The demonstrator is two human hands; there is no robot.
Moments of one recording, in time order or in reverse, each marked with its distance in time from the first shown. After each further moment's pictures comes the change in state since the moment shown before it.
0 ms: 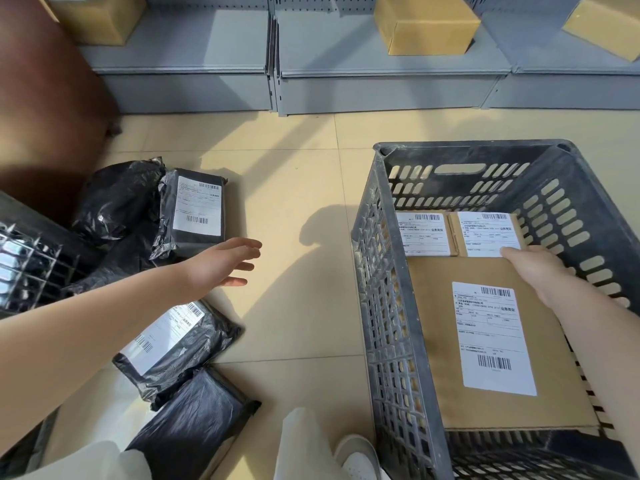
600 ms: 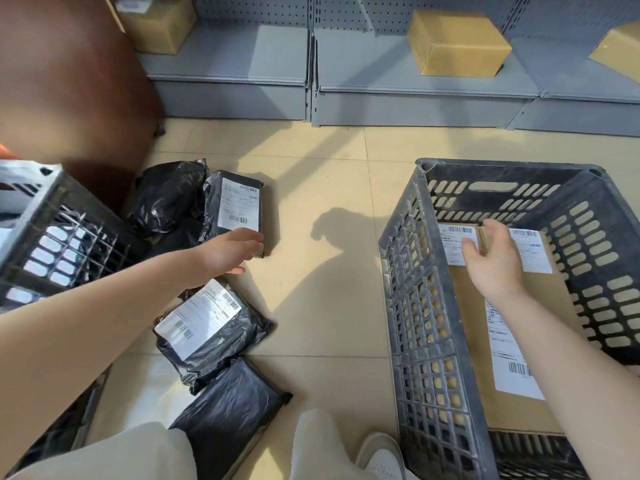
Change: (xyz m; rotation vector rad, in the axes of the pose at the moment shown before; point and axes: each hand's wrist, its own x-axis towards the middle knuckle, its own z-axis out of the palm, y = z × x) left_hand -0.025 -0.006 -0.061 0.170 0.156 0.006; right_hand -0.085 -0.048 0.075 0.005 0.084 -0.574
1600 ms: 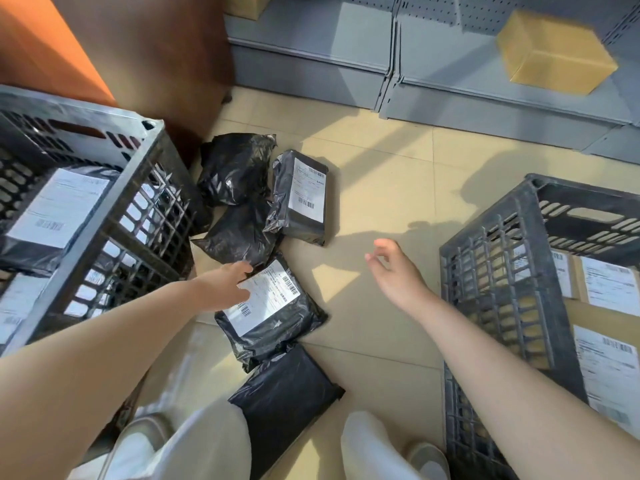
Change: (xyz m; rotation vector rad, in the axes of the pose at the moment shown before) left_hand -0.011 -0.166 -0.070 0.586 -0.103 -0.103; right_hand -0.103 -0.144 0.186 -0.015 -0.589 -0.167
